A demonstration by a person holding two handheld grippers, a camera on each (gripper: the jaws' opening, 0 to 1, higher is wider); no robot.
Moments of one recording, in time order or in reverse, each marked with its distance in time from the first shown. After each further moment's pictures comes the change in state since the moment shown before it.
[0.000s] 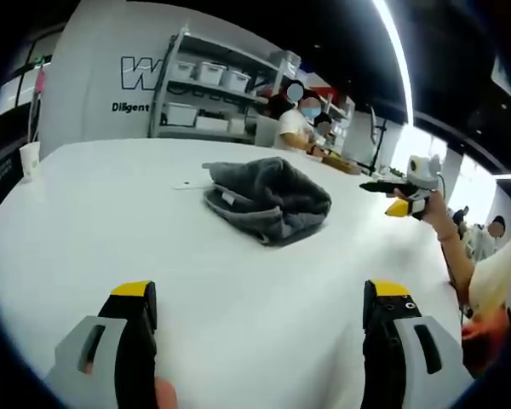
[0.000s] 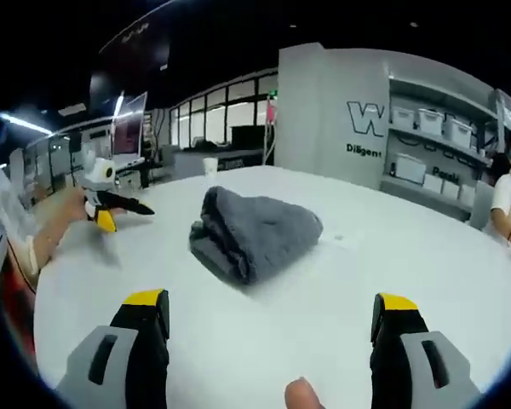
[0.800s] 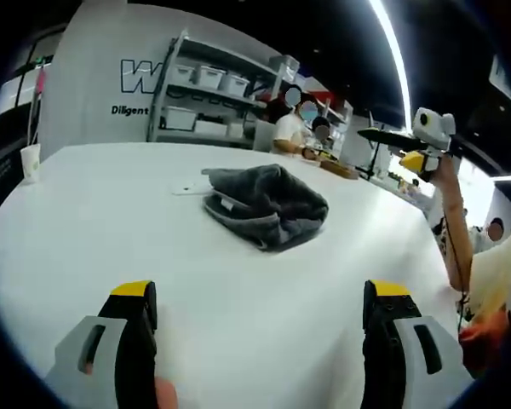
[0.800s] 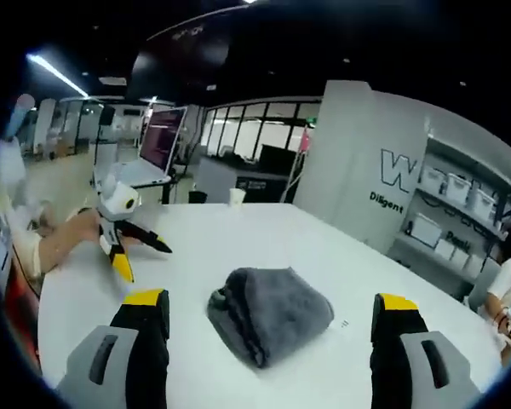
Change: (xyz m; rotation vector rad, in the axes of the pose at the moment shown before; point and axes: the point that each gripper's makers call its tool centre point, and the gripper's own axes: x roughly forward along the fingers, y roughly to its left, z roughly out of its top) left arm -0.002 0.010 0.012 -0.008 -0.022 -0.007; right arm 0.022 0.043 0.121 -0.223 -0.085 0.053
